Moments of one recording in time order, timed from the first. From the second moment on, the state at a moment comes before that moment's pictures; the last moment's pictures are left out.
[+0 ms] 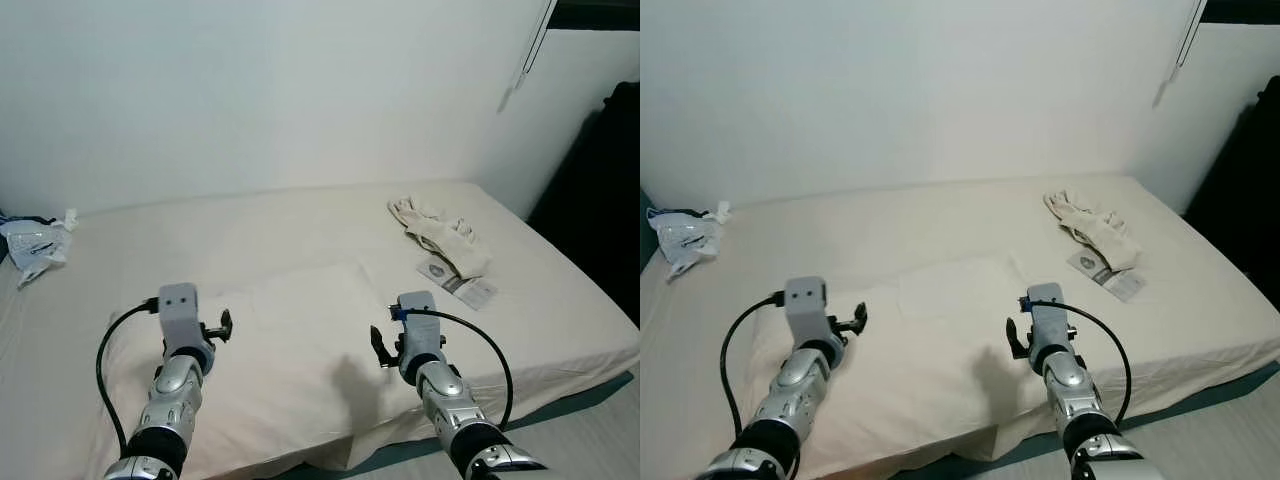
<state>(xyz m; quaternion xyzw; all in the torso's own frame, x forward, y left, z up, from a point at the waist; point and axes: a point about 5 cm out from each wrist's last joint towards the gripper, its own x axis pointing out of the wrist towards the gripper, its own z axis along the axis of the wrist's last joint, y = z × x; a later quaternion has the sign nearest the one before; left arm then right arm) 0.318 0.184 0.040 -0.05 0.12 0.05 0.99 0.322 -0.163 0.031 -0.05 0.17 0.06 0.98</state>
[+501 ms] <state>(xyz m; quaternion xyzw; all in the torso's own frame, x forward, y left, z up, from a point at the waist) 0.308 0.197 0.032 0.01 0.13 0.05 0.99 0.322 -0.153 0.036 -0.02 0.14 0.09 0.99</state>
